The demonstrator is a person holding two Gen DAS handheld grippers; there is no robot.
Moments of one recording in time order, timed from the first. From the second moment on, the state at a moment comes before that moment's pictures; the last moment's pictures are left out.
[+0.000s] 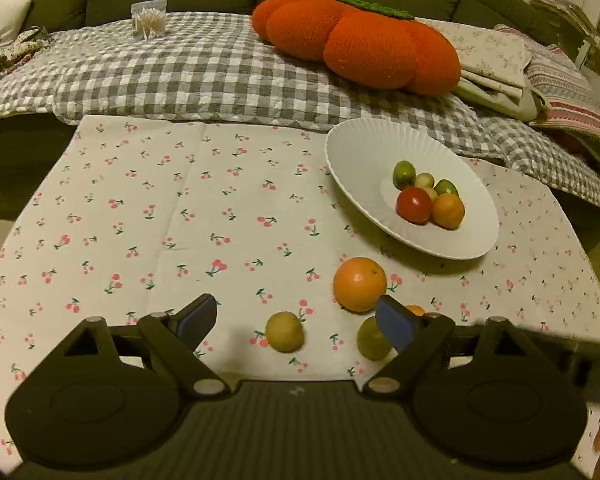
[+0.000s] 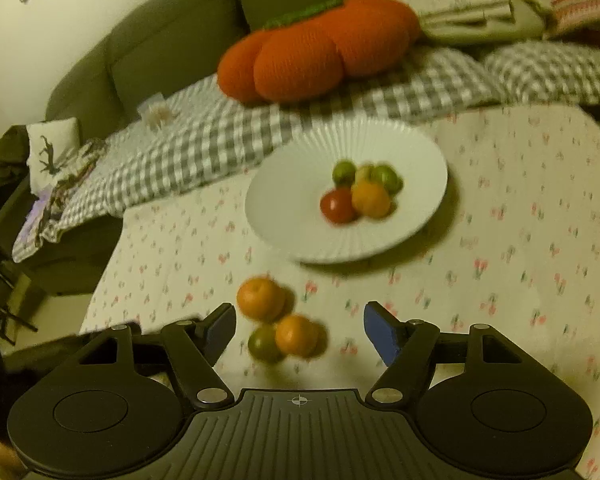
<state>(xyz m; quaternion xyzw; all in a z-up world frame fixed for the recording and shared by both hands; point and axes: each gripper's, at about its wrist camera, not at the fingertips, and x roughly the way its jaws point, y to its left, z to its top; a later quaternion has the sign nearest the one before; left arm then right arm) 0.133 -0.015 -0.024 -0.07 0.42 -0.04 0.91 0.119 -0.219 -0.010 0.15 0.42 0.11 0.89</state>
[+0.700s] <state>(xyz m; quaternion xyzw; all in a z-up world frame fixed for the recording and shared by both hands) 0.166 -0.058 -0.060 -0.03 0.41 -0.08 0.91 0.120 -0.228 -0.036 0.17 0.46 0.07 0.87</state>
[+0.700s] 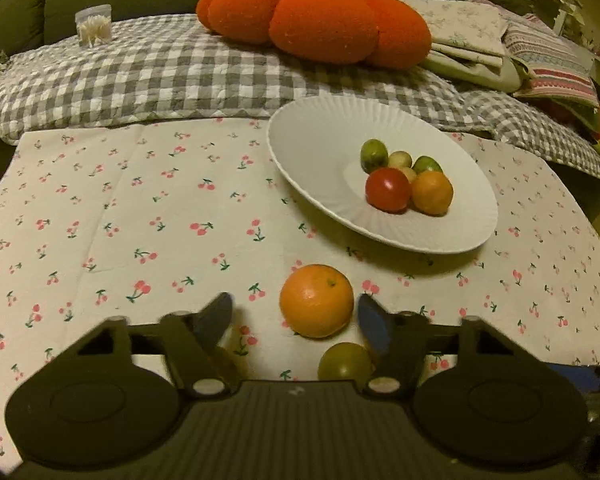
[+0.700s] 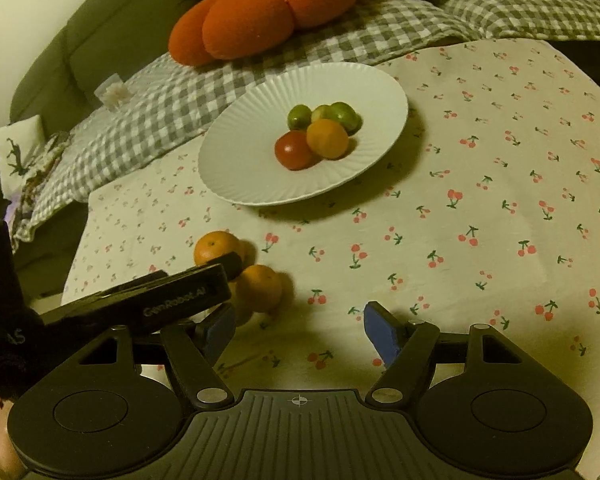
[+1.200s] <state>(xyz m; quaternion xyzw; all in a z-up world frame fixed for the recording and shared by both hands) 0.162 -0.043 -0.058 -0.08 0.41 -0.08 0.90 0.124 -0.230 -0.039 0.17 0.45 0.06 0.87</state>
